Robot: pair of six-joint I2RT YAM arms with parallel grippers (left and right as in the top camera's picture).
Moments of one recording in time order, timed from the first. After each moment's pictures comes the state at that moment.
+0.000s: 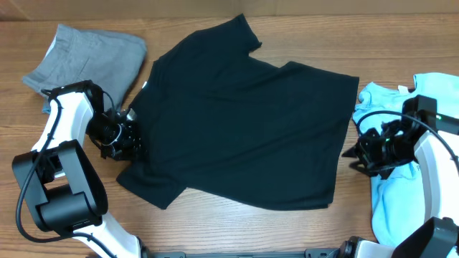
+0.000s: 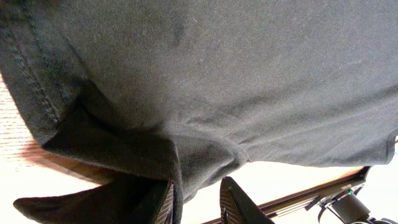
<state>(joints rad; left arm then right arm) 0.27 1.91 1.33 -1.30 0.38 0.06 -0.33 1.46 1.06 -1.27 -0.43 0.47</state>
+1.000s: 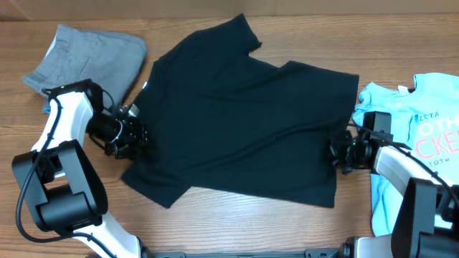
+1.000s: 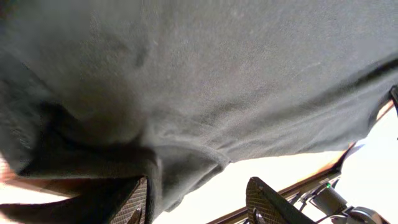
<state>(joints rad) 0.27 1.91 1.34 -1.28 0.49 0.09 -0.19 1.61 0.68 -0.33 -0.40 0.93</state>
